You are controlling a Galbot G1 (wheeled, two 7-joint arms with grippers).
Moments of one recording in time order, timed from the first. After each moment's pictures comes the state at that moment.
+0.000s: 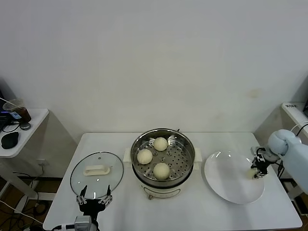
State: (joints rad) left arm 1.69 -1.55 -0.55 -2.13 0.10 0.29 -0.10; right arm -0.22 0.64 -0.40 1.03 -0.36 -0.09 -1.29
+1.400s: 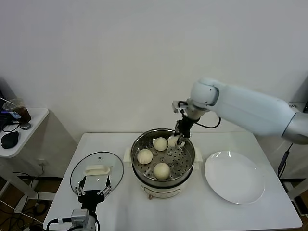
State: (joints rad) left arm 1.64 -1.53 -0.54 -2.17 0.06 0.29 -0.10; right arm 0.52 1.01 -1.21 1.31 0.38 -0.47 -1.19
